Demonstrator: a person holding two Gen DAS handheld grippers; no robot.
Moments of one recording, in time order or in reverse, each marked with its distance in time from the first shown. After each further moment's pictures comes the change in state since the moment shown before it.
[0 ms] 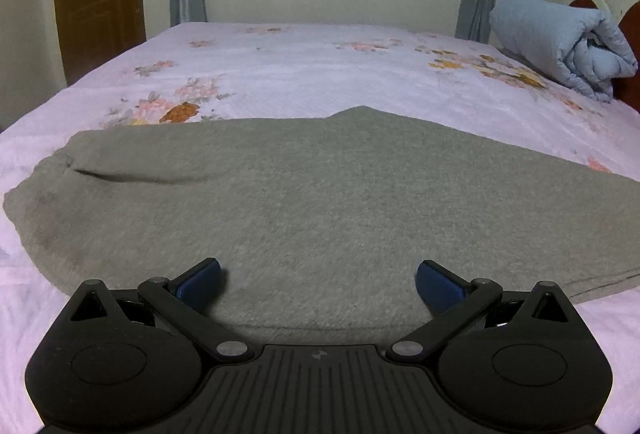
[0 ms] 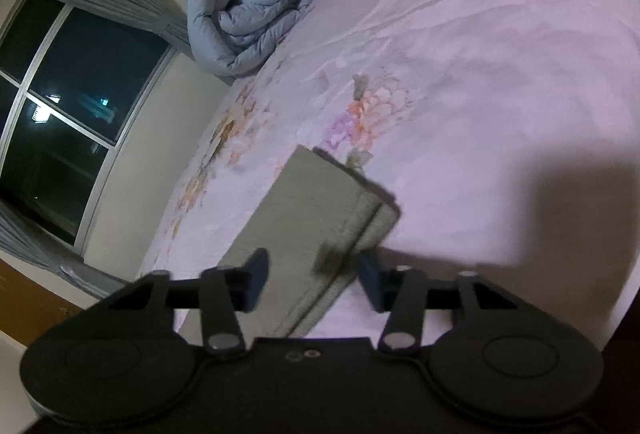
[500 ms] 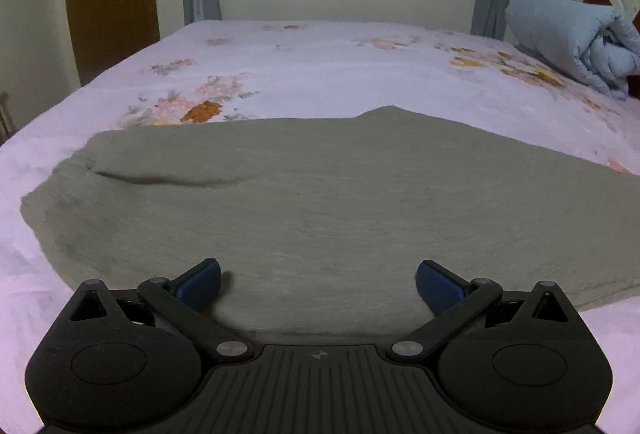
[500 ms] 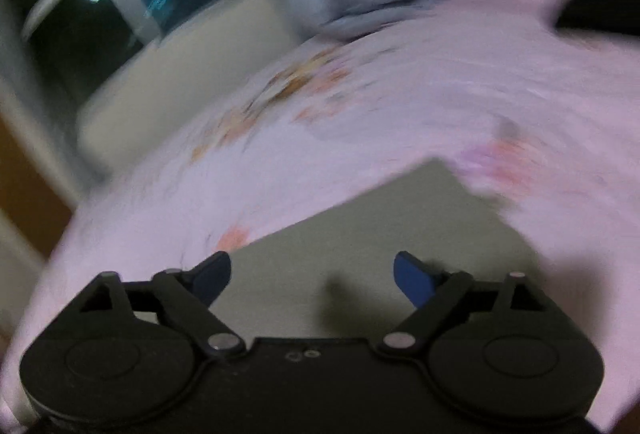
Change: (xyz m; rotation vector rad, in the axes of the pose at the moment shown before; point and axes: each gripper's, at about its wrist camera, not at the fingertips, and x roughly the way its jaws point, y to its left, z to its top) left arm -0.001 0.007 0.003 0.006 0.004 0.051; right arm 0.021 0.060 -0.002 -0.211 0.033 0.015
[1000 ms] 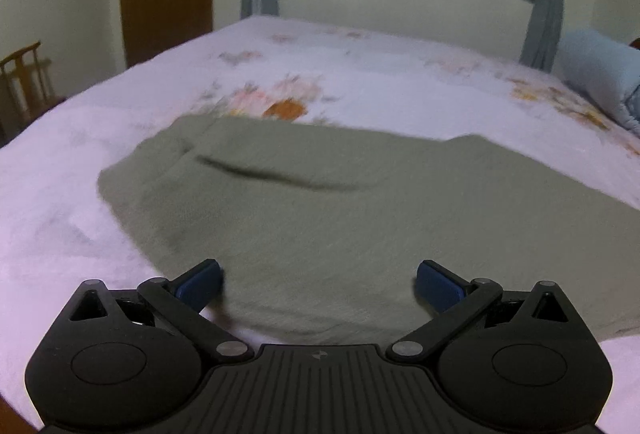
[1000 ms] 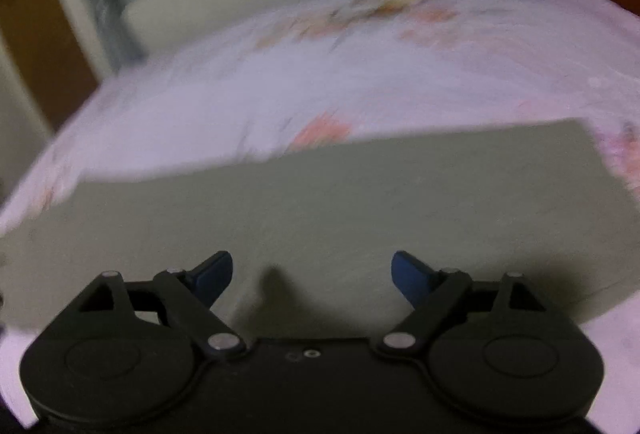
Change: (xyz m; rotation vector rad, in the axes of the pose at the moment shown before) left arm 0.006 0.074 0.001 -0.121 -0.018 0.077; right arm 0.064 0.114 -0.050 -0.543 0.214 -0.017
